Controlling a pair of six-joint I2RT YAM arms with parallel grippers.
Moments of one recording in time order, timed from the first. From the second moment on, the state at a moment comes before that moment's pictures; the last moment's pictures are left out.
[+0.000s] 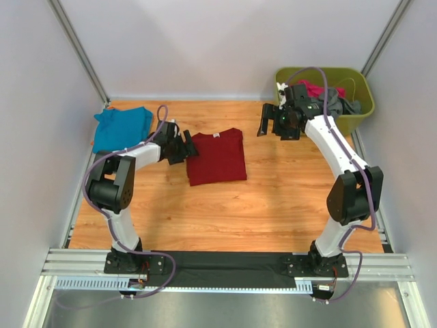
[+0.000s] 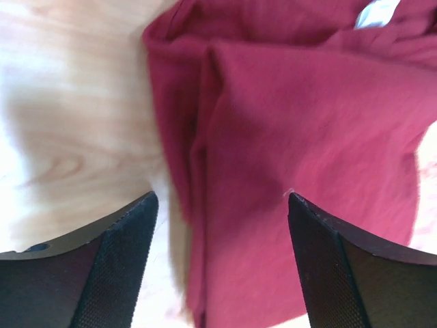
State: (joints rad) left arm -0.26 1.85 1.11 -0.14 0.20 -0.59; right arm 0.24 1.76 1.66 -0.83 -0.16 0.35
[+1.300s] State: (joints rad) left arm -0.14 1.93 1.64 -0.51 -0.28 0.12; right arm 0.19 1.76 1.62 -0.77 -0.02 0.38
